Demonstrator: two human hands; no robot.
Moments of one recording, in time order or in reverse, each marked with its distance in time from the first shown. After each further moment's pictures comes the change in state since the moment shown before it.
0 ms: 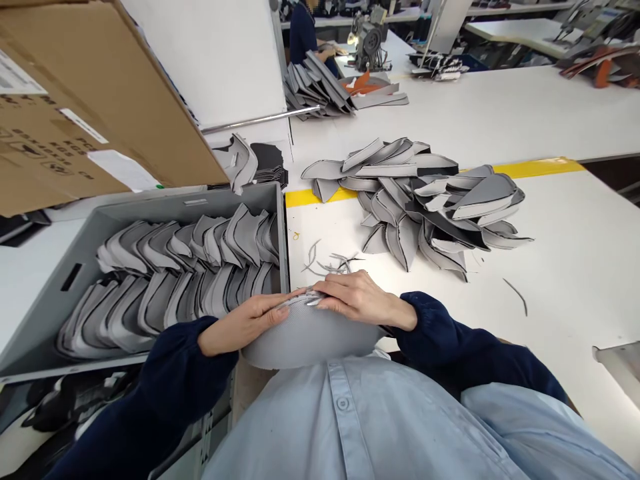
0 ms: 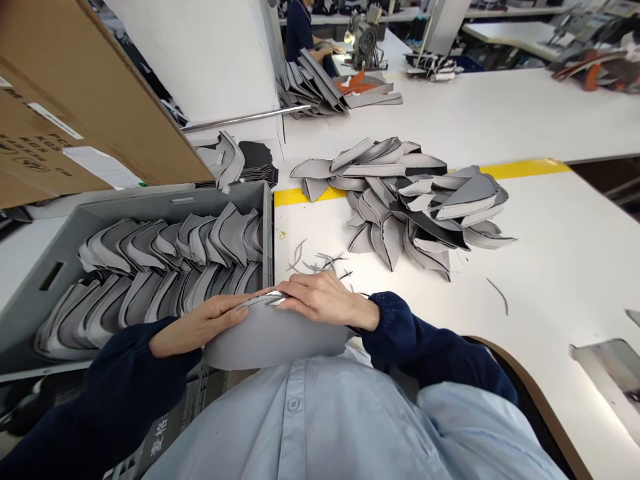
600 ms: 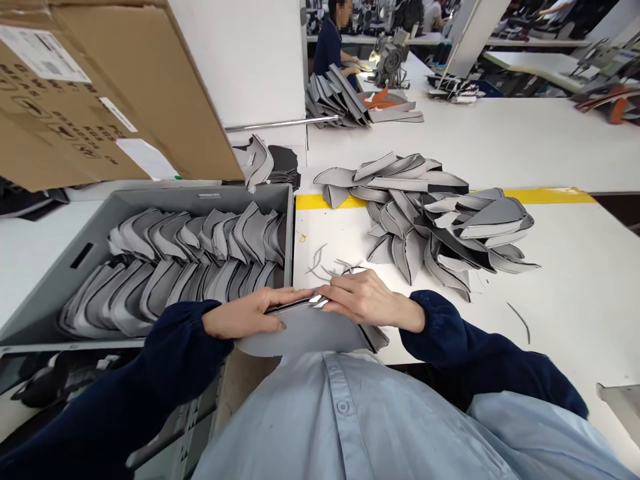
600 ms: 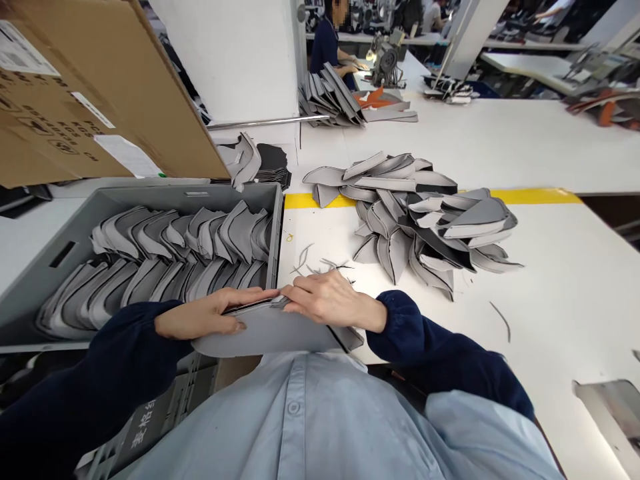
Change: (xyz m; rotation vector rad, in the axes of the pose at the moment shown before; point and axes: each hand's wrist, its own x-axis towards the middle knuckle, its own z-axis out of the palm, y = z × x) left_hand 0.002 0.010 -0.011 0.011 -0.145 0.030; right_hand 0.013 0.001 -0.009 -0.323 0.013 -0.247
